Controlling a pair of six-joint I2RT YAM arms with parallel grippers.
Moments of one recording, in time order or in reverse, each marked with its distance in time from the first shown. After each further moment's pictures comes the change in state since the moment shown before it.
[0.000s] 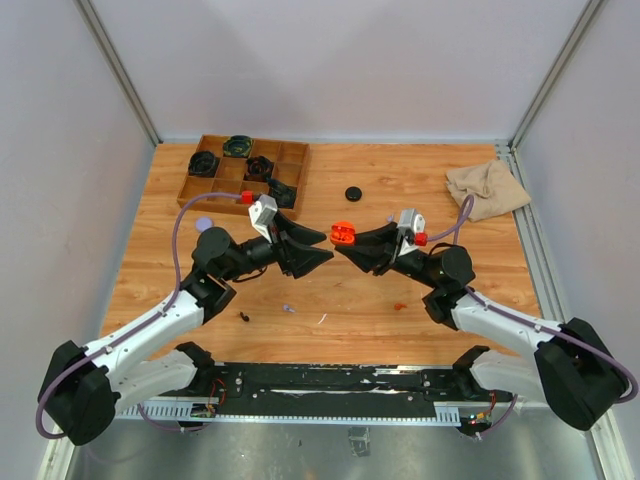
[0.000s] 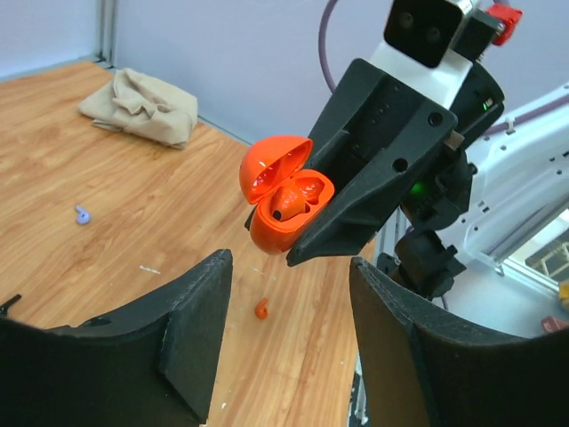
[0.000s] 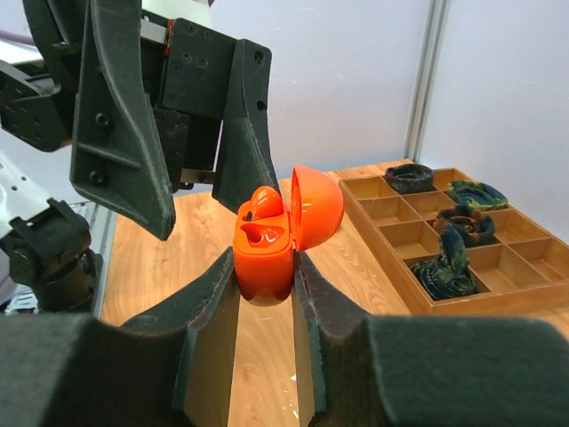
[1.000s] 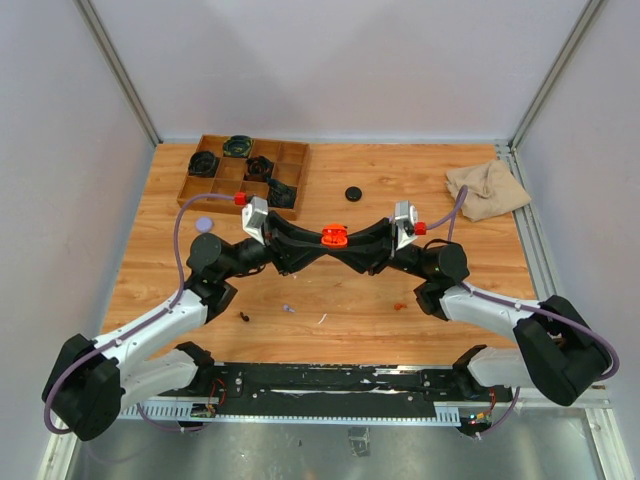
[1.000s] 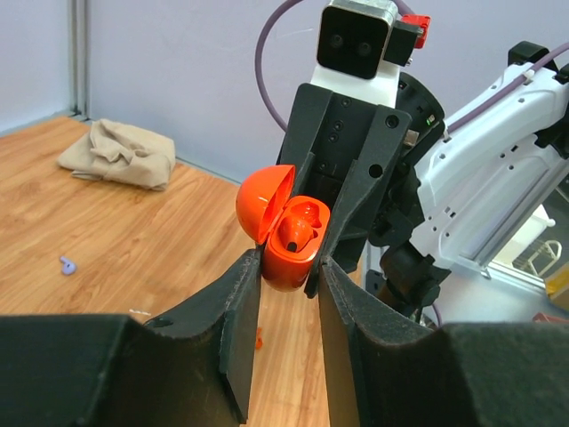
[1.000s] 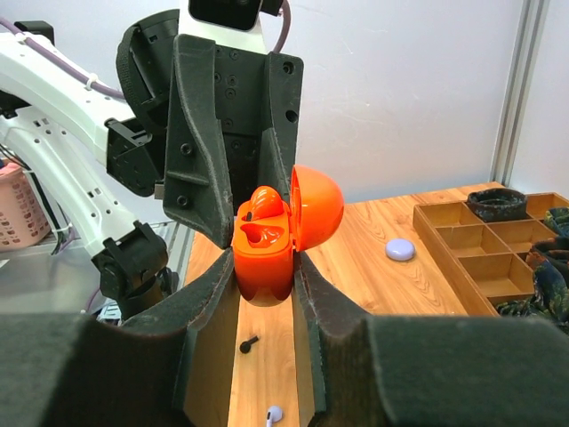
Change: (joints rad) left arm 0.038 0.036 -0.057 0.258 0.113 -0.040; right arm 0.000 0.149 0.056 0.229 -0.133 0.243
